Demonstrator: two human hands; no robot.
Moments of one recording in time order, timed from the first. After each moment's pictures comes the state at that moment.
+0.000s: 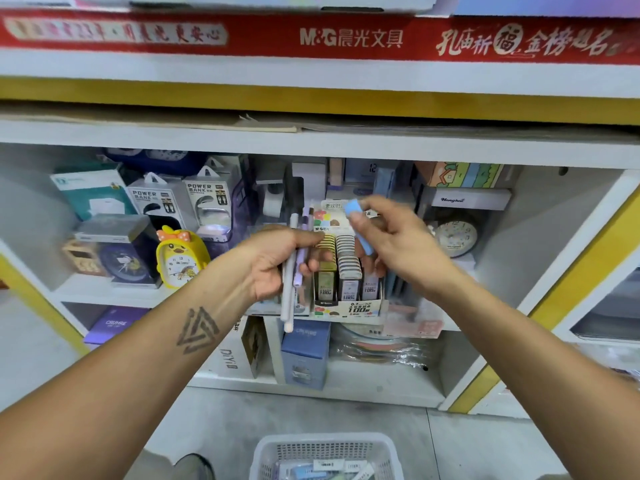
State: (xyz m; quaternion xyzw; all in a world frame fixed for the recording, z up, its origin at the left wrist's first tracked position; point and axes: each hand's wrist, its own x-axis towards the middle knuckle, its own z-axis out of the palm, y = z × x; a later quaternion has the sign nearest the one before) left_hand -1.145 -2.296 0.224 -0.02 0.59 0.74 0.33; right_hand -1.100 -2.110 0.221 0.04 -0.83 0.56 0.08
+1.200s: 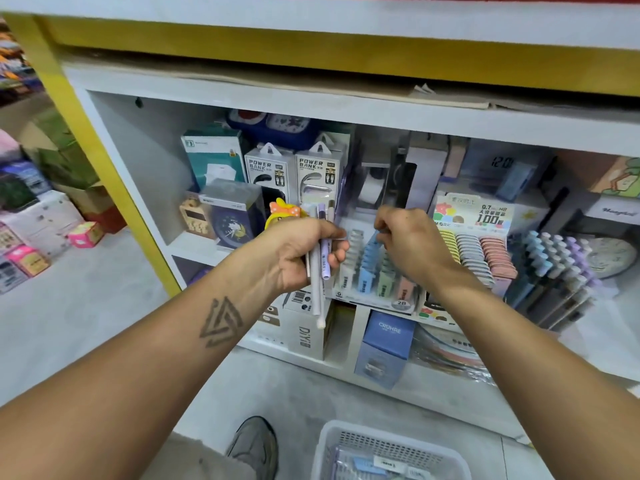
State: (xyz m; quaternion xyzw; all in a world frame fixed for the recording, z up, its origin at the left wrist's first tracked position) left_hand -1.160 -2.418 0.208 -0.13 0.58 0.76 0.26; right_hand -1.192 -2.227 0.164 0.14 -0.96 0.16 0.17
